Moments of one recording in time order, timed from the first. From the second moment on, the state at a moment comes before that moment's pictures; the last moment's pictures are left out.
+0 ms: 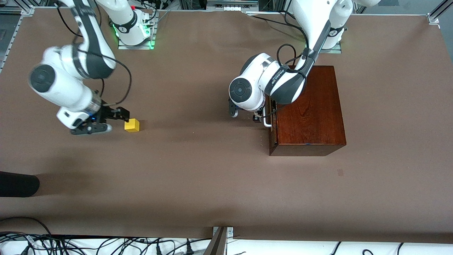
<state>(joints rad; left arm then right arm) -0.69 0.64 0.01 -1.44 0.04 1.68 0.95 0.20 0.15 -0.07 -1.94 0.07 2.09 -0.03</state>
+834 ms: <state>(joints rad) -0.70 0.44 0.00 -1.42 0.00 1.58 0.37 0.18 -0.05 -0.08 -1.67 0.07 1.63 0.00</state>
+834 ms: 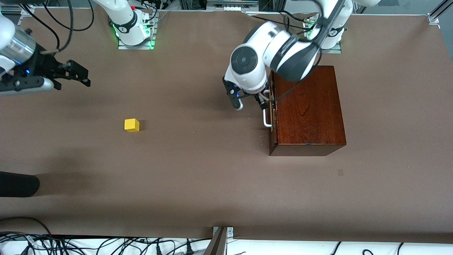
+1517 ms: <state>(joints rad) -0.29 0.19 0.02 -1.41 0.00 1.44 0.27 0.18 -0.03 -0.08 -1.66 0.04 1.63 0.00</state>
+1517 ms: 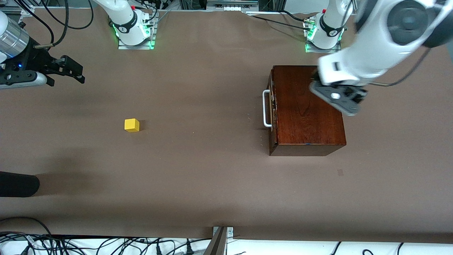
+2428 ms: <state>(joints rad) -0.04 -0.01 0.00 -1.65 0.01 1.58 -0.03 0.18 0.00 -0.09 -1.63 0.03 1.62 0.00</state>
